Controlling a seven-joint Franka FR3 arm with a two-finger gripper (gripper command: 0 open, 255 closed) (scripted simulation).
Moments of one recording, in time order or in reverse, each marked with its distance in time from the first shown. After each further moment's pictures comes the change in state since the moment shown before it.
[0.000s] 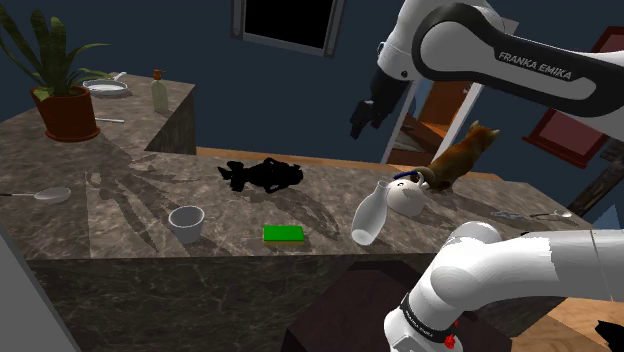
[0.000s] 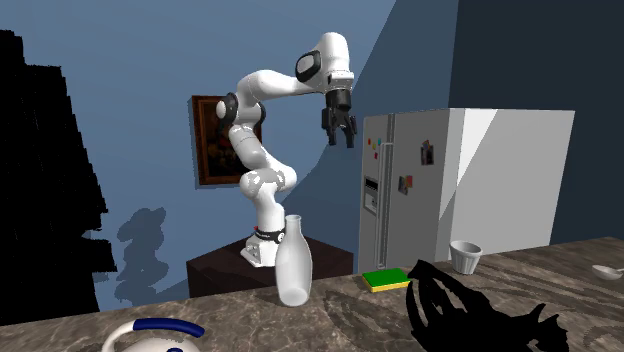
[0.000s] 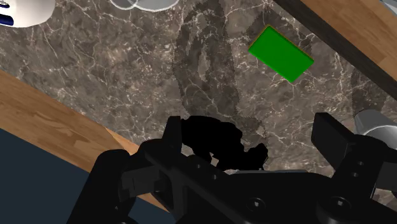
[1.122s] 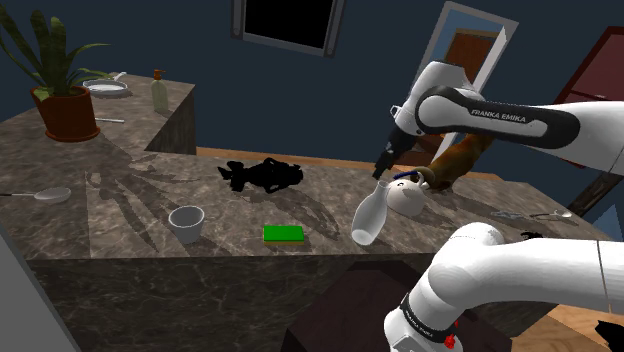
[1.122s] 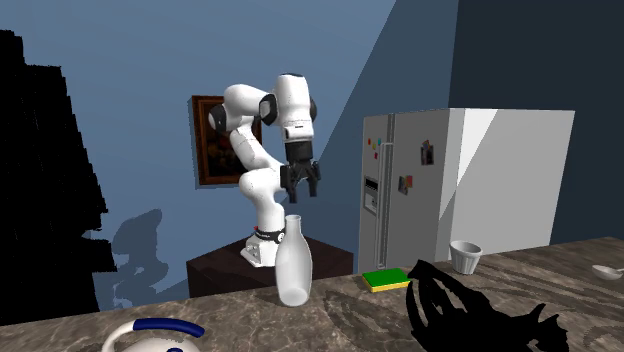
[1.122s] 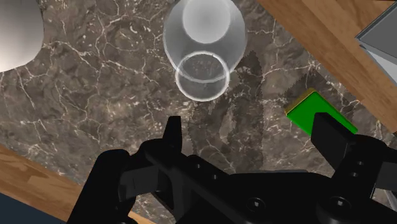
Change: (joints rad) arm -0.060 -0.078 -0.363 -0.353 -0.111 0.214 -0.343
